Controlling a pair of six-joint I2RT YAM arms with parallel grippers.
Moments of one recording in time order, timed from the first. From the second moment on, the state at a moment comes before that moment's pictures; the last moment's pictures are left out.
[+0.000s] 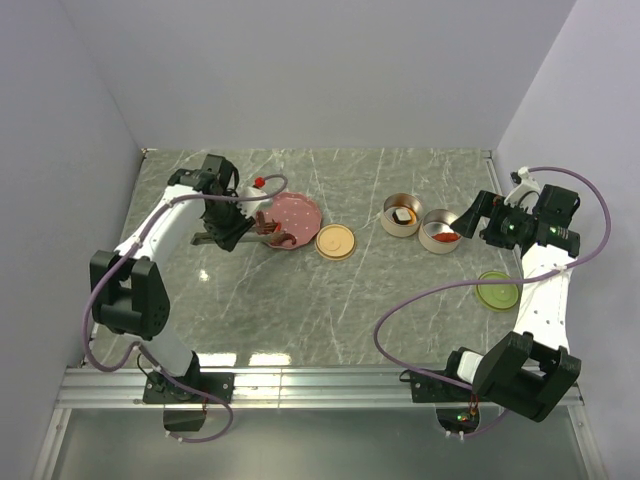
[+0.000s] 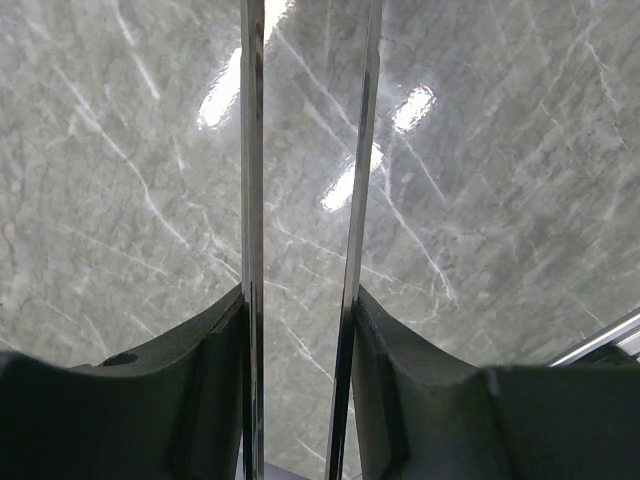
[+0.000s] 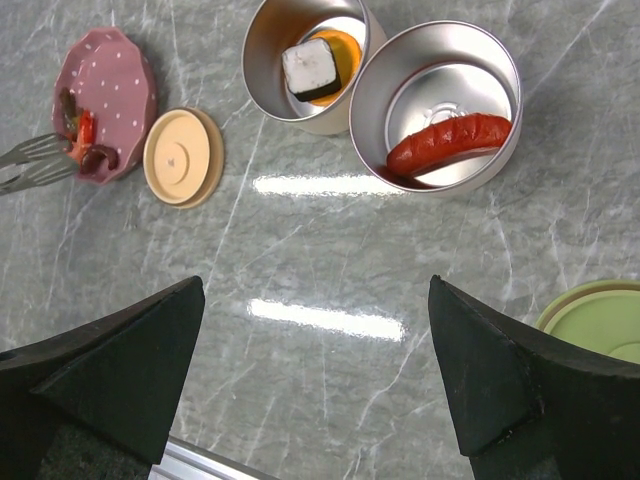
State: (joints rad) left arm -0.22 1.64 1.42 -1.07 0.16 0.68; right arm -0.46 1.18 1.10 -0.75 -0.67 -0.02
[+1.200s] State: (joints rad) left arm -0.31 1.77 1.61 -1.11 0.11 0.68; right arm -0.46 1.19 1.10 -0.75 -0.66 -0.04
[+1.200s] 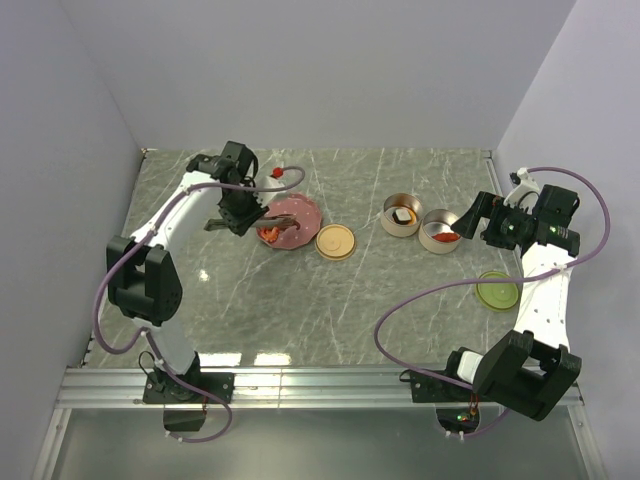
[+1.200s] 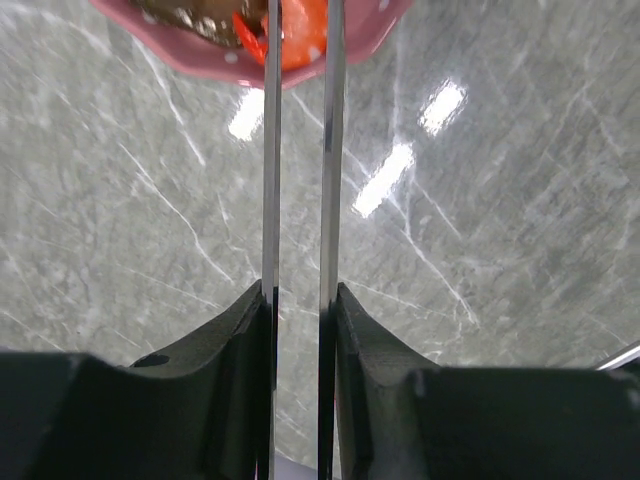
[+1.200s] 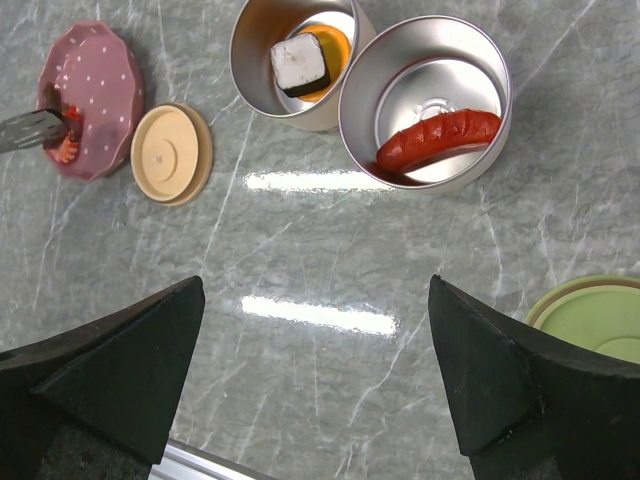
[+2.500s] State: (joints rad) left arm -0.94 2.39 2.30 -0.69 0.12 0.30; right arm -0.53 1.14 1.15 -0.65 -0.52 0.11
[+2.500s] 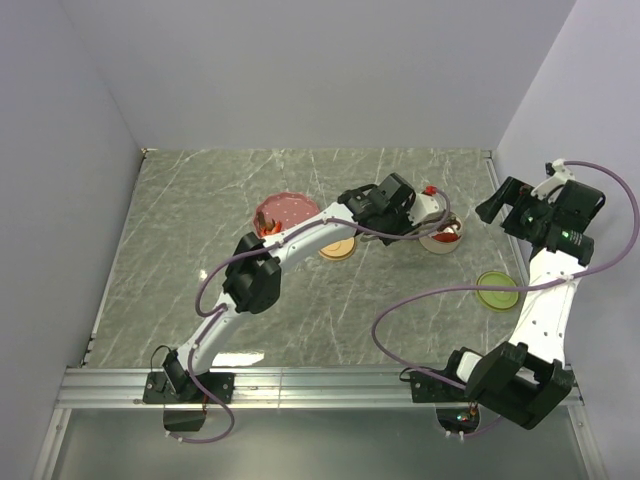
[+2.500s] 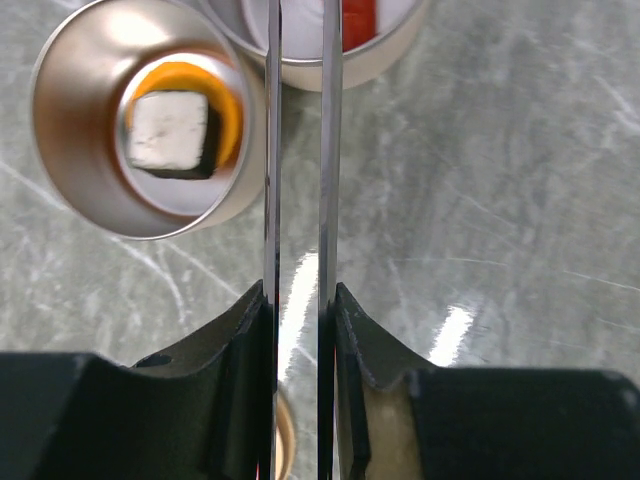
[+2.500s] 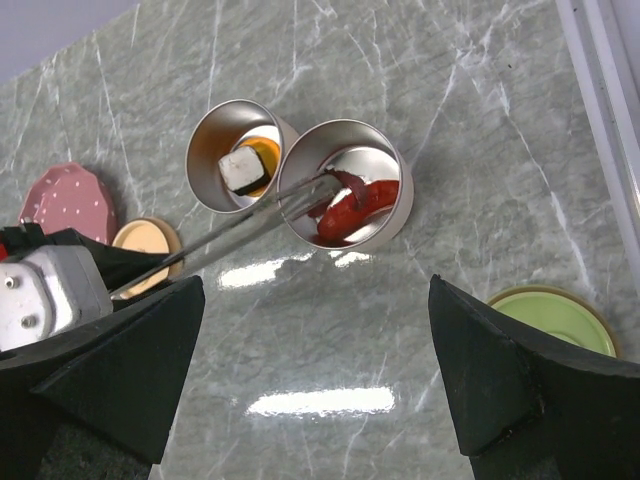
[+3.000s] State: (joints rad) left arm -0.94 2.42 2.30 -0.66 0.02 0.33; right arm -0.55 1.14 1.15 -0.65 -0.56 0.12
